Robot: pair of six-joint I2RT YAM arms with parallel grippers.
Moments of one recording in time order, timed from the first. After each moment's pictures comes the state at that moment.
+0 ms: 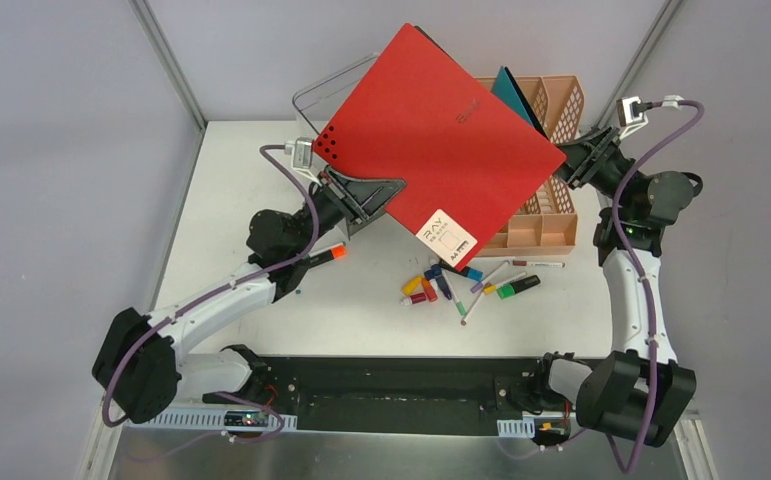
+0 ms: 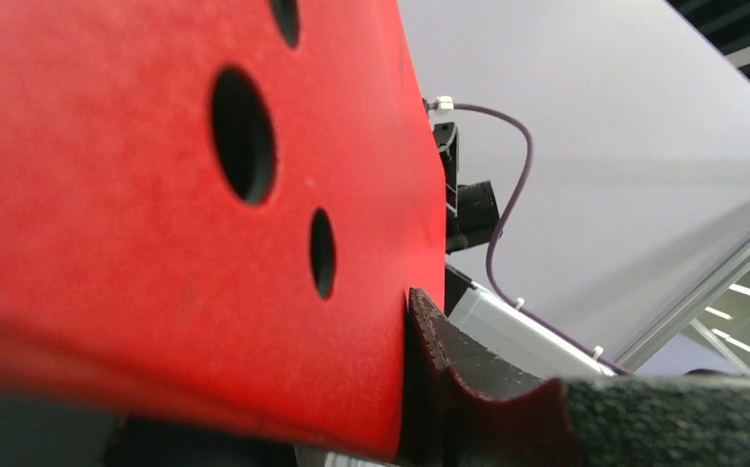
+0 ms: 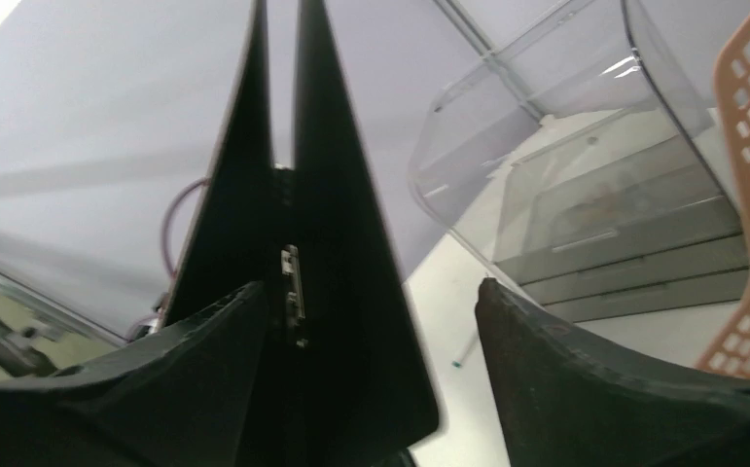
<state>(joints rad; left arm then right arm) -0.66 1.21 0.75 1.00 0.31 -1.05 -0.23 1.15 0.98 0.79 -1.13 1.41</state>
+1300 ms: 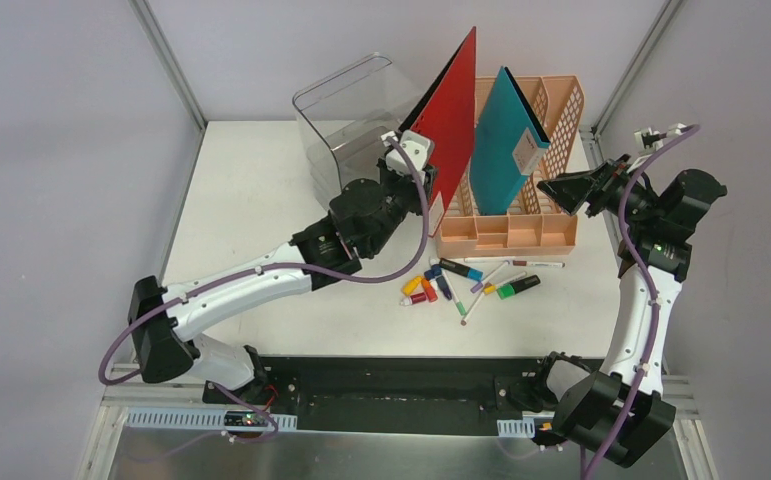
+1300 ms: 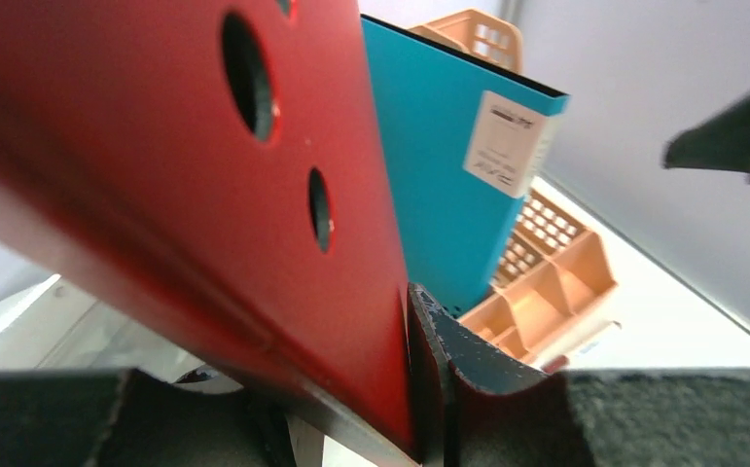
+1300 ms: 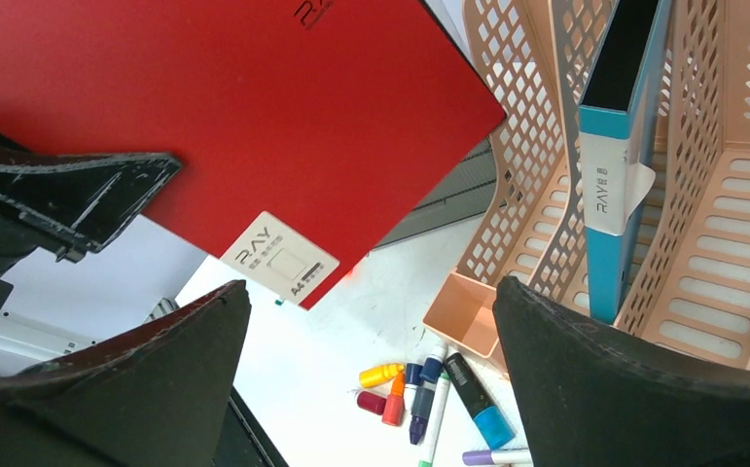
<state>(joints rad) -1.06 1.36 1.26 0.18 -0.48 0.03 -0.44 1.03 1.00 -0.05 -1.23 0.48</state>
